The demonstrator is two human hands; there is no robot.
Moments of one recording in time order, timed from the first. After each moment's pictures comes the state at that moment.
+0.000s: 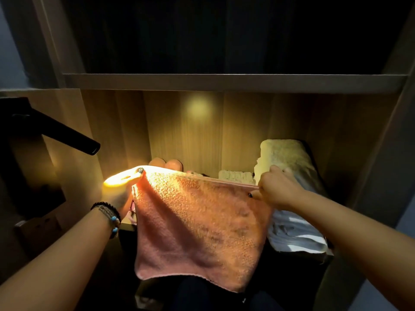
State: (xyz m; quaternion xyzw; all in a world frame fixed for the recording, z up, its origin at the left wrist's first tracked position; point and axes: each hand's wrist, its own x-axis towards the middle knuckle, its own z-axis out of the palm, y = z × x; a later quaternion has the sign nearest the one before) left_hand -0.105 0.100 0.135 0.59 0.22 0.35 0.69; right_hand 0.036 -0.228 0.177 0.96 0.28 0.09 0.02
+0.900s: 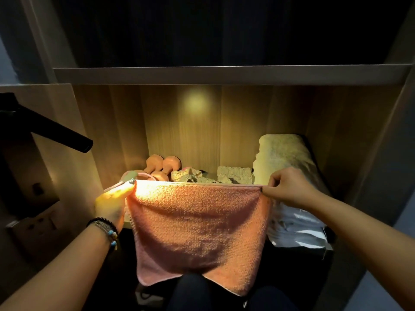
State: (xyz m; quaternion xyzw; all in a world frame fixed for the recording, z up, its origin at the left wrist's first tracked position) left_hand -0.097 0.112 0.094 0.48 0.27 0.40 0.73; right_hand 0.036 -0.260 0.166 0.91 0.28 0.07 -0.29
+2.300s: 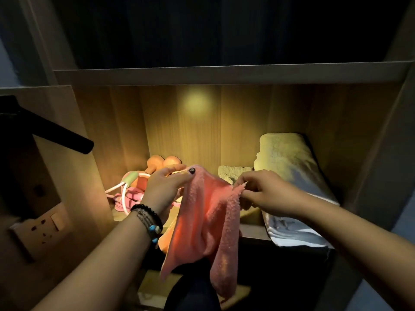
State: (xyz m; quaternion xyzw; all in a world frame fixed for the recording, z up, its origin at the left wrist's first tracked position) left_hand -0.089 -0.006 0.161 0.60 0.14 0.24 0.75; right_hand -0.022 -0.227 0.189 0.85 0.40 -0.04 -0.34
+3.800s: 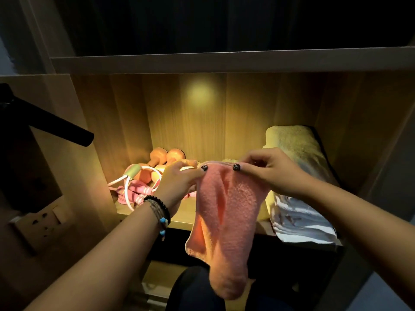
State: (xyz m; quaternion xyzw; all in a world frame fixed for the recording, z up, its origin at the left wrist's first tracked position) left_hand -0.078 -0.012 0.159 0.66 0.13 0.18 0.72; right_hand 0.002 -0.218 0.199 0.77 0.45 0.00 -0.45
